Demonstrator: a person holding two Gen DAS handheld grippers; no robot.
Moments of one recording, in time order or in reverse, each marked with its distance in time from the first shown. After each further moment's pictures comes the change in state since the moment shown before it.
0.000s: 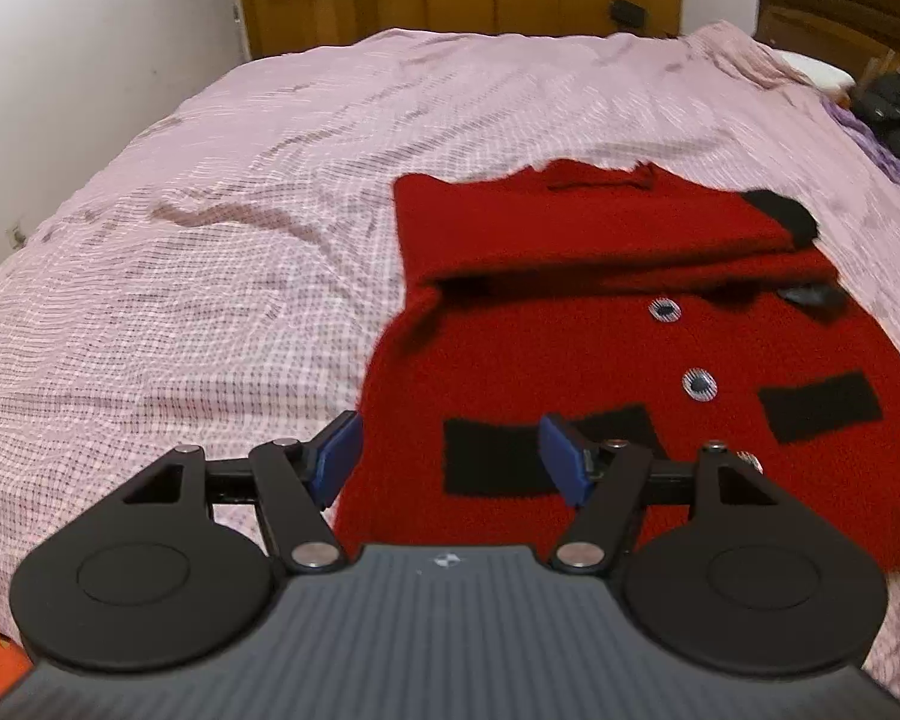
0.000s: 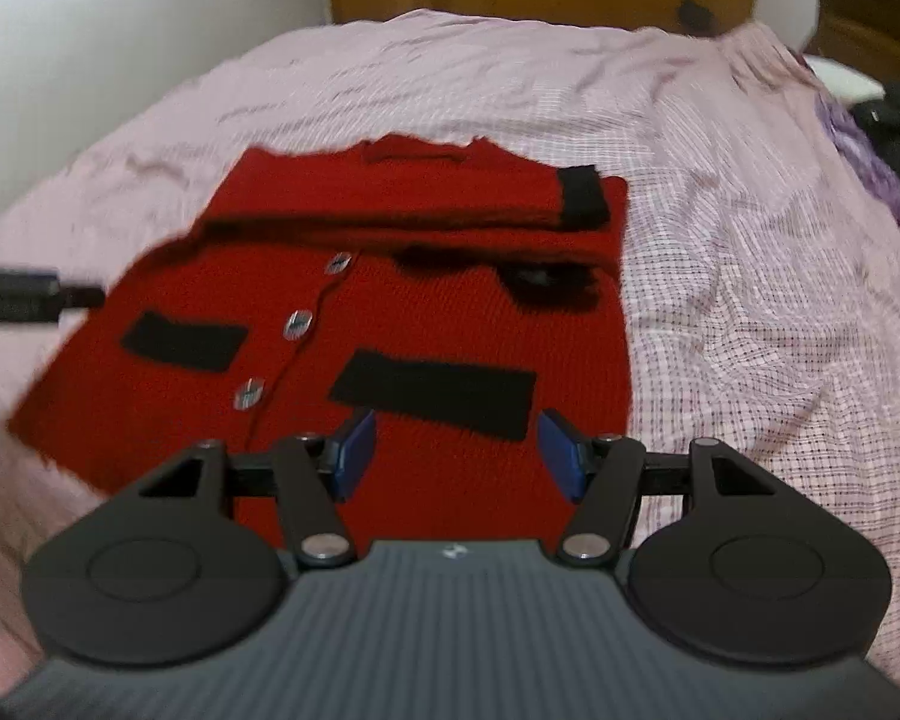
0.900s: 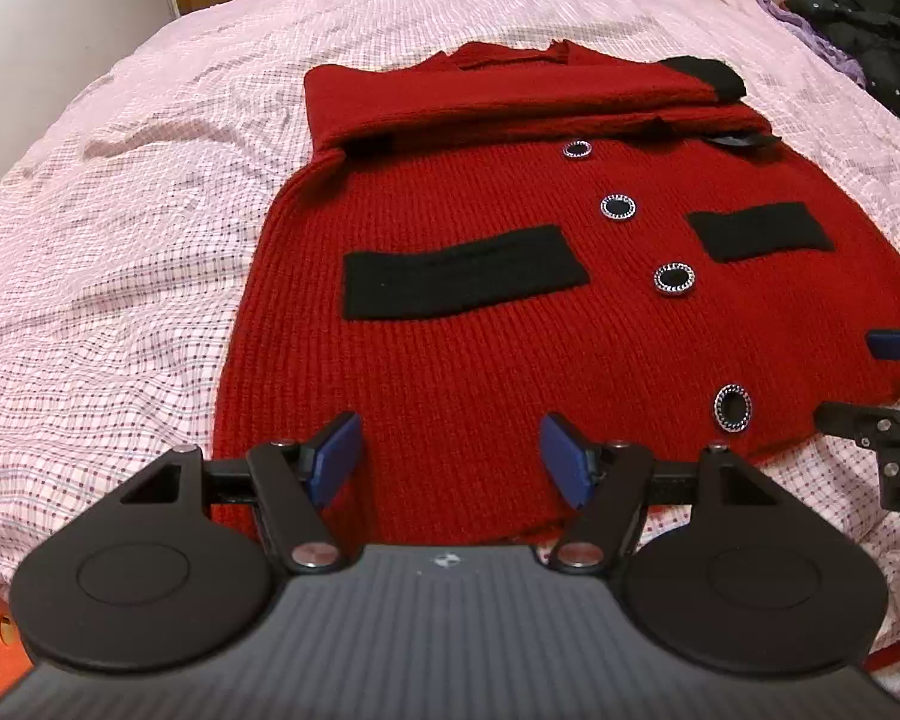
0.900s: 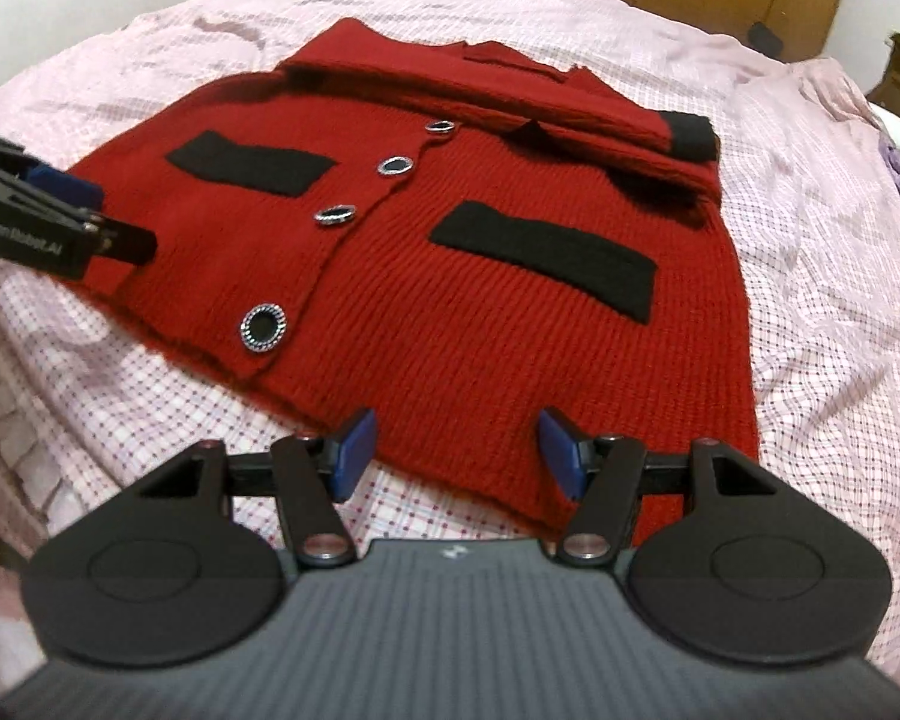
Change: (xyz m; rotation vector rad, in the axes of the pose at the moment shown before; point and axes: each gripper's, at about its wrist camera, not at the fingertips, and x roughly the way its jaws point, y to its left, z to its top) left arm 0.007 -0.030 -0.062 0.099 0.132 -0.077; right arm 0.024 0.054 -0.055 -0.193 0.077 0.001
